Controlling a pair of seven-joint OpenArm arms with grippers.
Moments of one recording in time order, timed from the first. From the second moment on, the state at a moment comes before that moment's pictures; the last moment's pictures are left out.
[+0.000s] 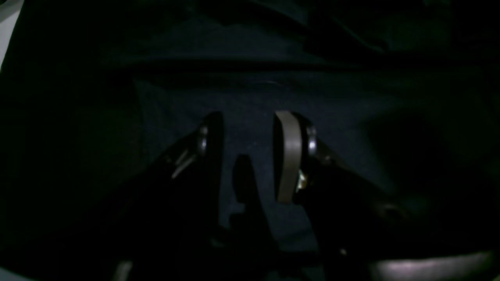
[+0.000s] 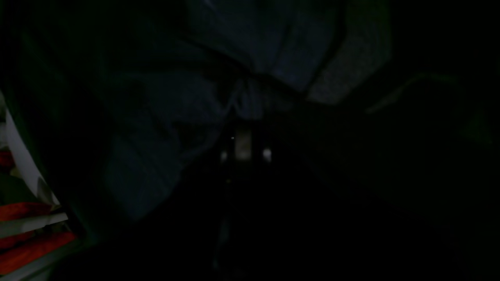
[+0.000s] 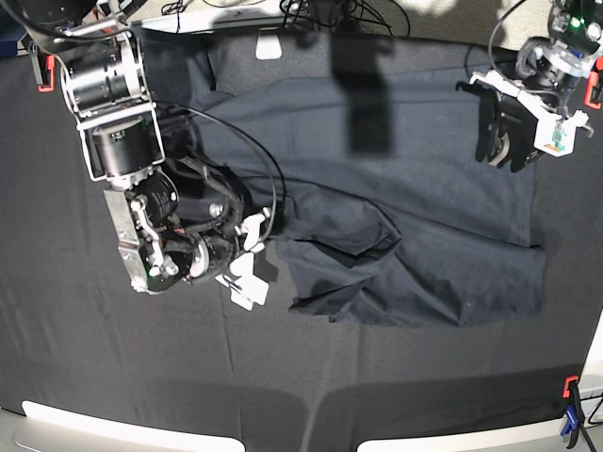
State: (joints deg) left arm 36.1 -19.5 -13.6 111.5 -16.5 -21.0 9.1; right arm 27.5 12.7 -15.6 57.0 42.1 37.1 -71.2
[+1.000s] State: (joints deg) left arm 36.1 -19.6 -13.6 111.5 -16.5 -21.0 9.1; right arm 27.4 27.5 10.9 57.8 4.3 25.9 -51.6
